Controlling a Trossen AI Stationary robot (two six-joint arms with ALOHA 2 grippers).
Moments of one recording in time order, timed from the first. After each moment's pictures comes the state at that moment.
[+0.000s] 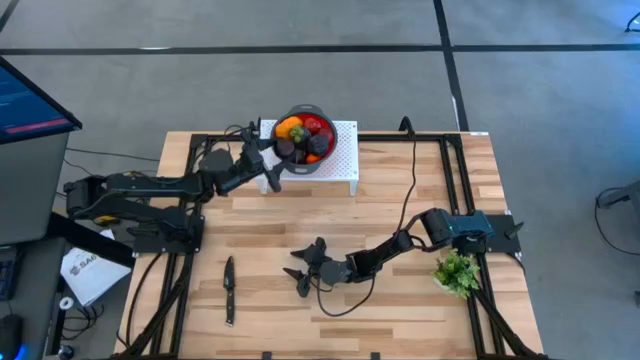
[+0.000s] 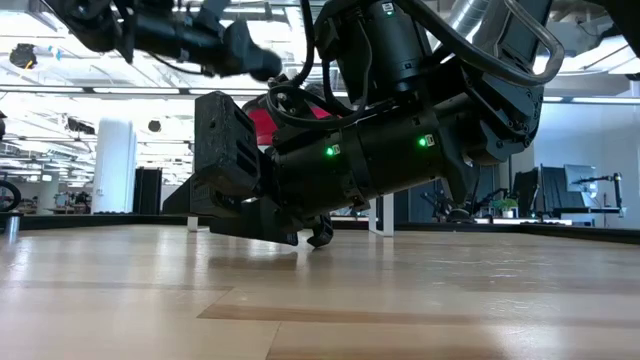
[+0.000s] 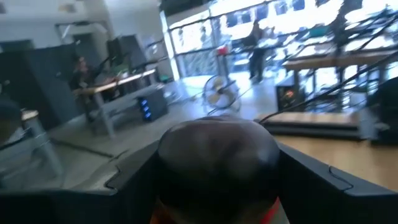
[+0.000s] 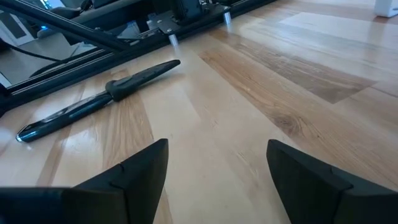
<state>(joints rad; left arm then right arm) 0.29 1.11 0.54 0.64 -0.30 0.23 0.34 2.39 1.23 0.81 0.54 0.52</state>
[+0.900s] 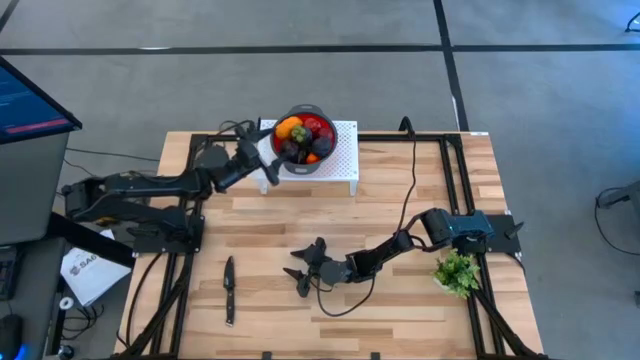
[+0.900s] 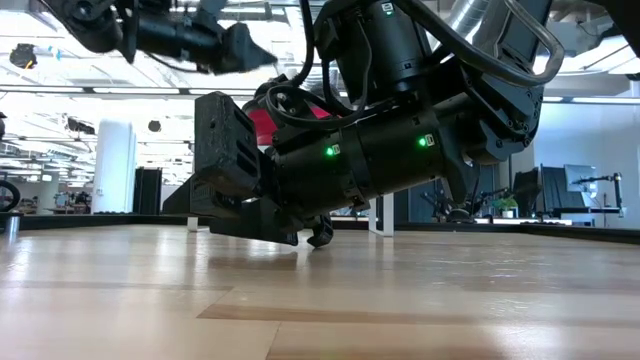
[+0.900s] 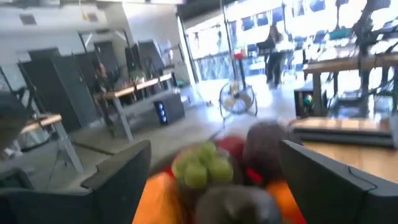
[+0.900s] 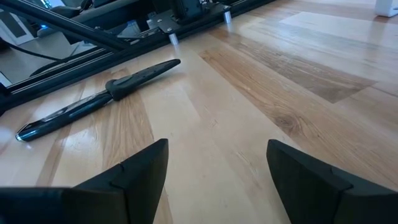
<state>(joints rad) 0.35 1.11 0.54 0.67 -0.31 0.26 0.34 2.39 1.23 0.80 0.54 0.52</state>
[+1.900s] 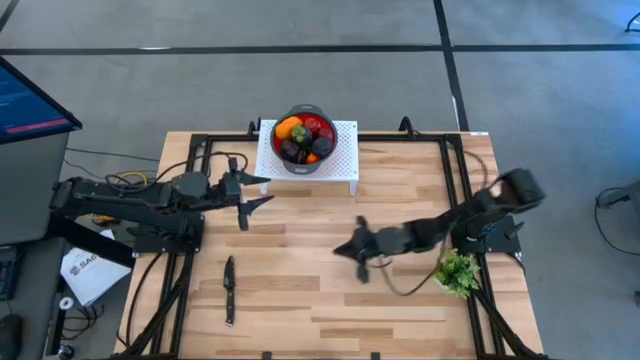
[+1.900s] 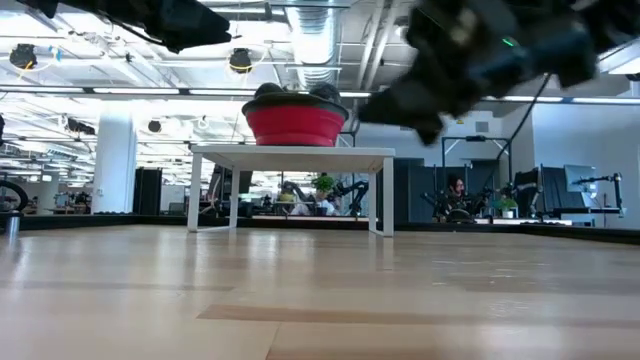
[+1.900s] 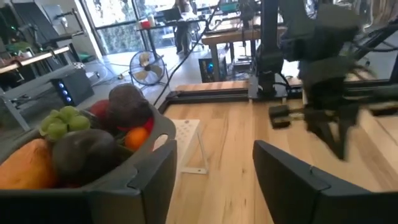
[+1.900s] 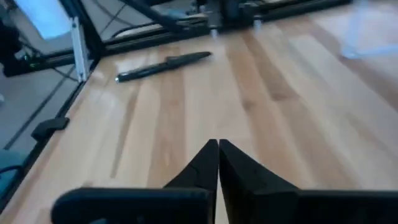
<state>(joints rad) -0.01 0.73 0.54 0.06 -0.31 0.14 0.30 1.64 0.66 0.61 0.24 0.31</state>
